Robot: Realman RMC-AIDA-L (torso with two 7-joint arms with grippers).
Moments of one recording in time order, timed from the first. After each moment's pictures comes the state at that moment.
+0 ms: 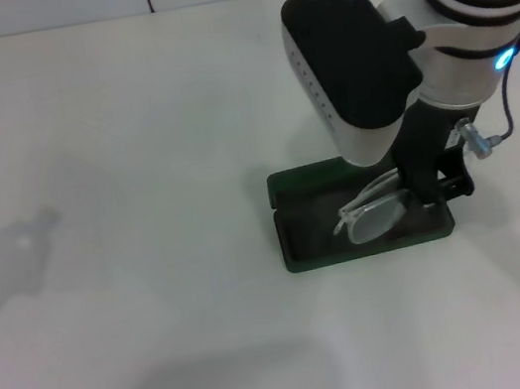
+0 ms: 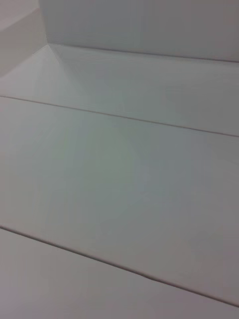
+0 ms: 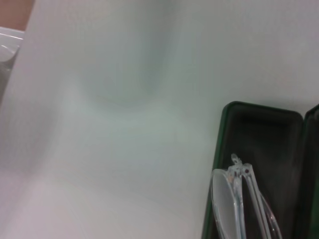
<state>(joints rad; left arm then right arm) -0.23 -2.04 0.72 0.54 1.27 1.82 -1.15 1.01 2.03 -1.73 -1.25 -2.51 -1.74 2.10</state>
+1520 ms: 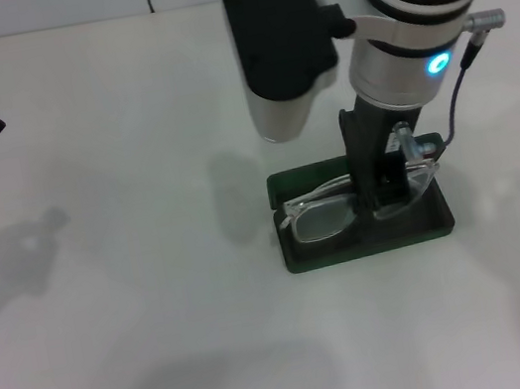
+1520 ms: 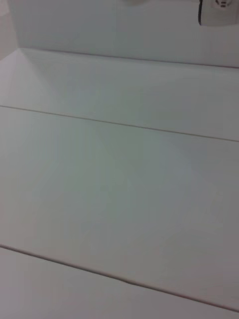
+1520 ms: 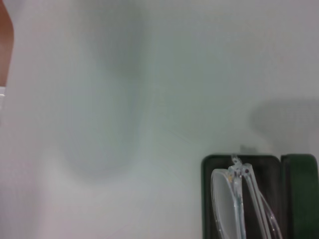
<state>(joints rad) -0.24 -2.02 0.73 0.55 1.33 1.80 -1.13 1.12 2.03 -1.76 -1.12 -2.40 -1.66 2.30</state>
